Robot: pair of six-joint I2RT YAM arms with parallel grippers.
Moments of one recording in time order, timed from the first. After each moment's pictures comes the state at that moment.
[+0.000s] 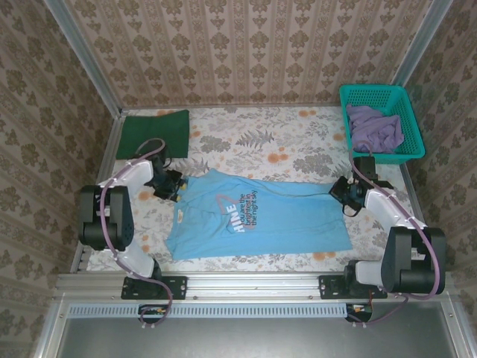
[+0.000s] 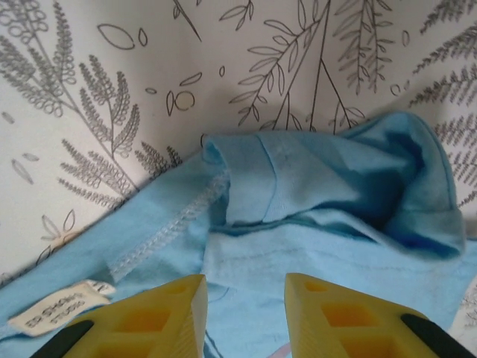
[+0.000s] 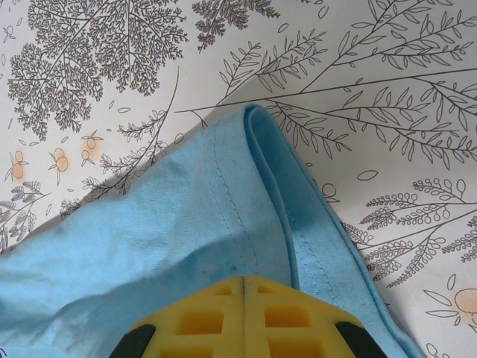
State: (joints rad) left arm -0.11 1.66 1.03 -0.76 0.27 -1.19; right arm -0.12 1.30 0.70 -0.48 -0.17 0.58
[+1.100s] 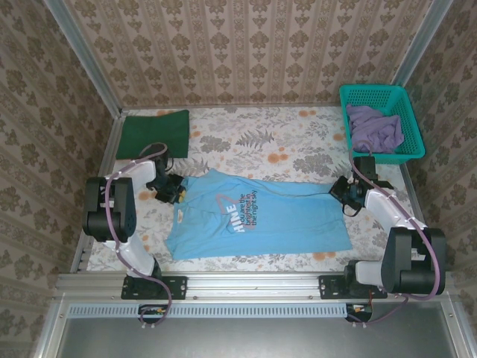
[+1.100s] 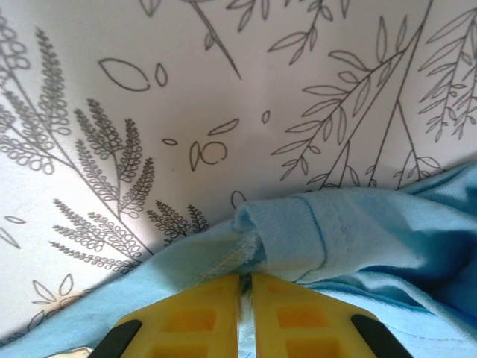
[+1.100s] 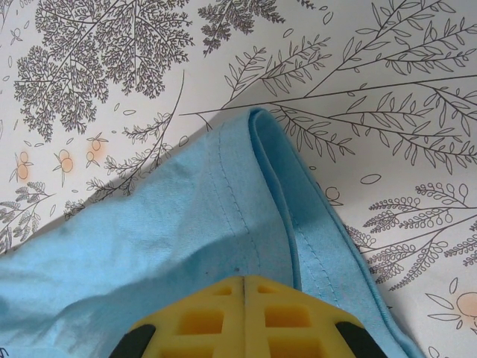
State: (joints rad) left arm -0.11 1.74 1.02 -0.72 0.26 -1.17; right arm -0.11 1.30 0.70 -0.48 -0.17 0.58
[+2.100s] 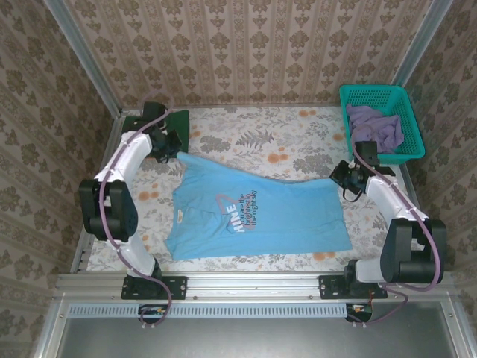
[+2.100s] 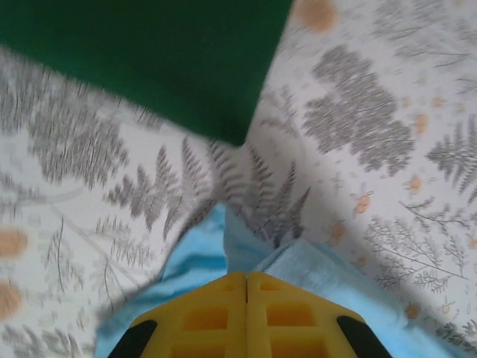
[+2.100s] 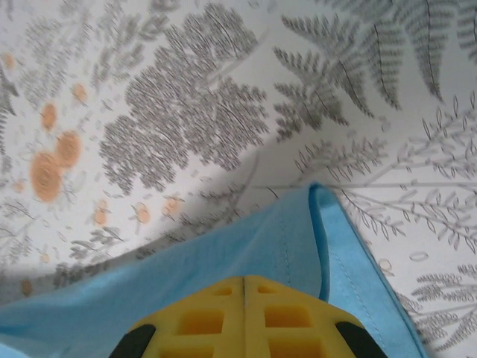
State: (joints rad) left arm -0.15 1.75 1.51 -0.83 0.11 -0.54; right arm -0.11 1.37 0.88 -0.50 -0.16 0.58
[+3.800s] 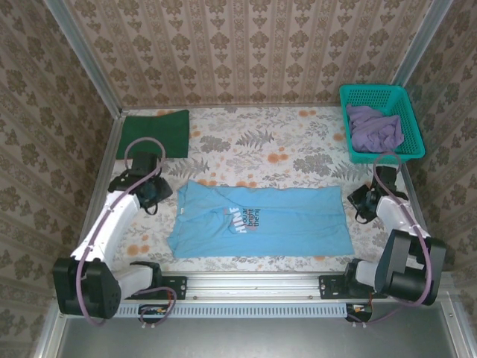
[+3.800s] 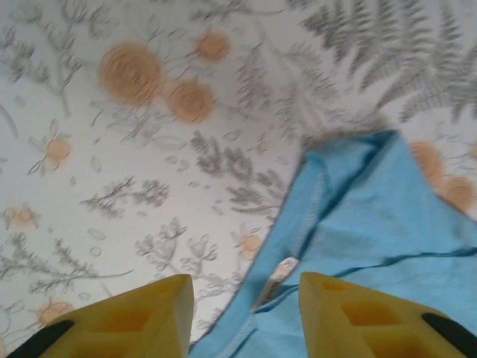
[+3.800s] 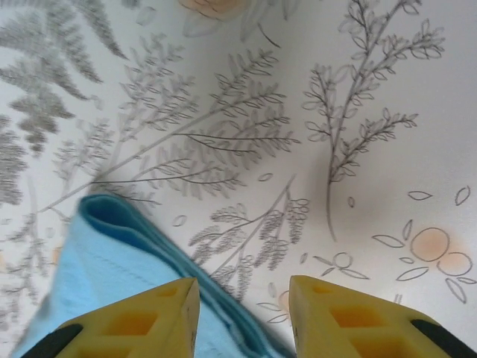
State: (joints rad) left arm -0.18 1.17 0.90 -0.83 -0.07 -0.63; right arm -0.32 1.23 0.62 -0.49 -0.12 0.71
